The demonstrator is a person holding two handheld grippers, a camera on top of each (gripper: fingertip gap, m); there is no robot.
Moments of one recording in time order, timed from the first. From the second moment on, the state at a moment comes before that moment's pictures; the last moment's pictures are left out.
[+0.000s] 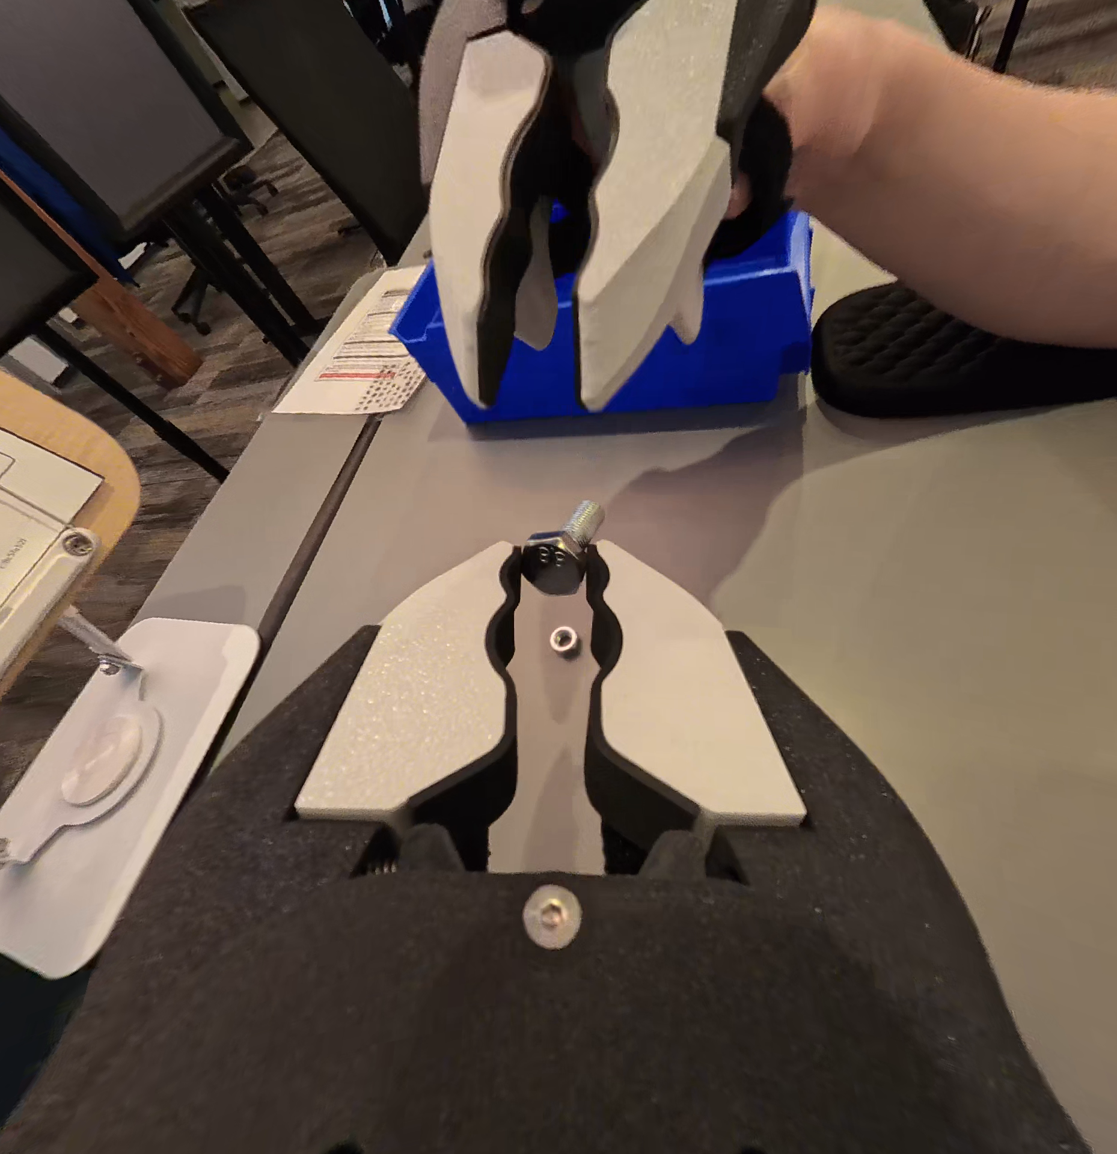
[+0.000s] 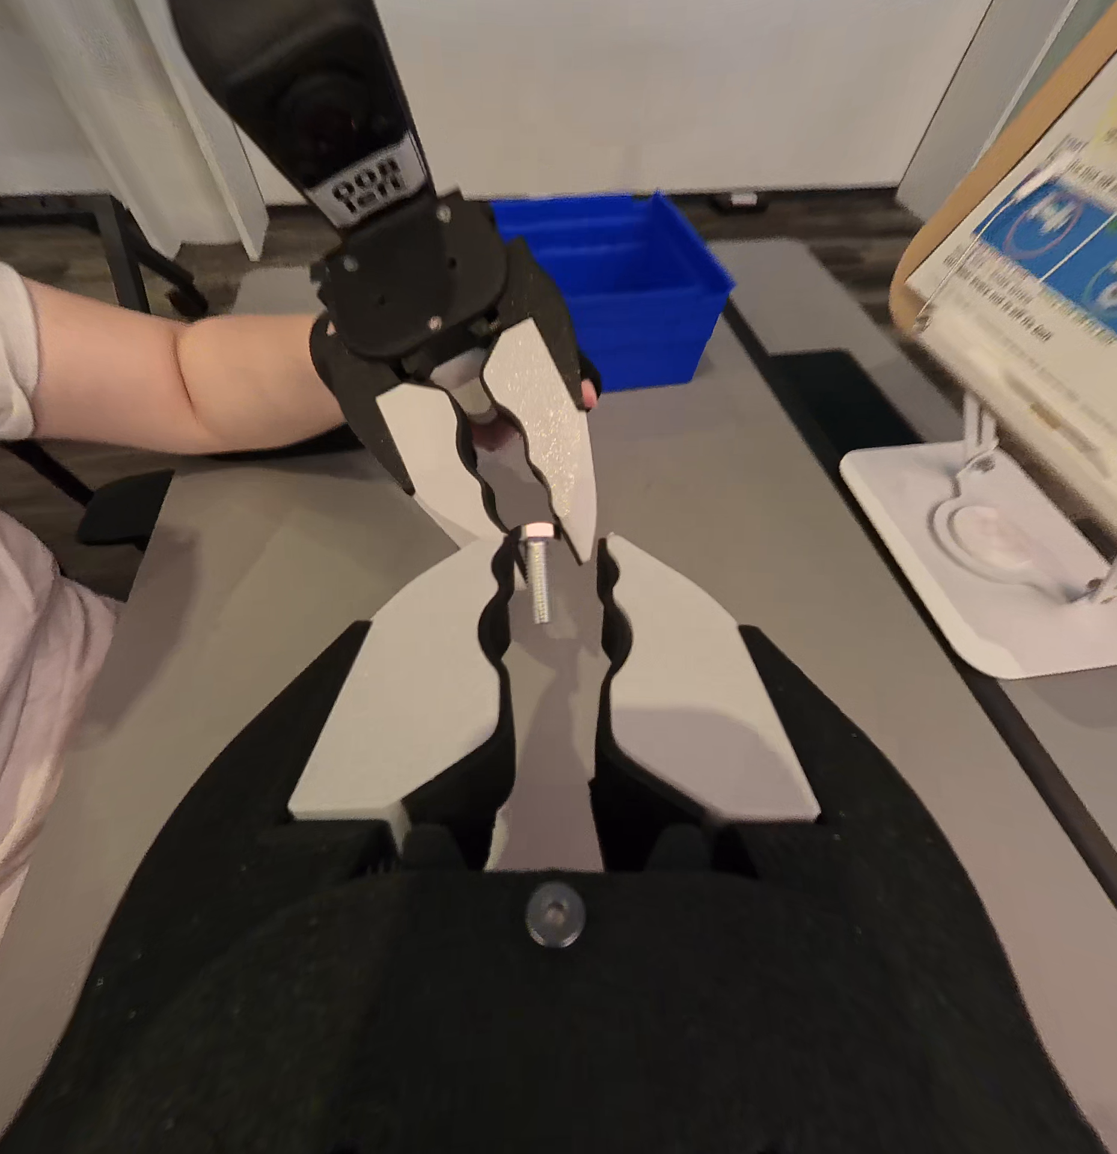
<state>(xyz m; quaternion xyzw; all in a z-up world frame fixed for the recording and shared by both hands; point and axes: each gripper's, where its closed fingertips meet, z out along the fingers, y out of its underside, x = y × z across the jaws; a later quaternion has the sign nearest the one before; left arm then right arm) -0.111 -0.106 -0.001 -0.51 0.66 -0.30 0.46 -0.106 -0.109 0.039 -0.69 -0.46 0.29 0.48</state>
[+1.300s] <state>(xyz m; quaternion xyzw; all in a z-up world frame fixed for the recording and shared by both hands) -0.113 -0.104 0.017 -0.49 0.66 -0.24 0.52 -0.123 -0.122 0.038 -0.75 -0.44 0.22 0.45</state>
